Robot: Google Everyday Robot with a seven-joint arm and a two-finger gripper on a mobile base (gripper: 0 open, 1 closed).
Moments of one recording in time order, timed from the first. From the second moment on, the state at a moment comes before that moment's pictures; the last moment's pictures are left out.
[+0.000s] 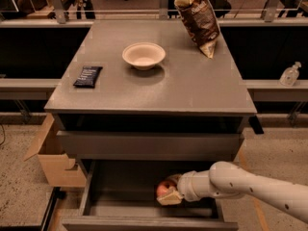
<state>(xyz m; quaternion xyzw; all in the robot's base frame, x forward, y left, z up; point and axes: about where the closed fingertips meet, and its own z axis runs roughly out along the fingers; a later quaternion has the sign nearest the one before) 0.479 -0.055 0.458 -0.47 0.79 0.27 0.29</state>
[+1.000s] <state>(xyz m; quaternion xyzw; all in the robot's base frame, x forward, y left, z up) 0.489 -0.018 0.429 -0.48 0.75 0.31 0.33</state>
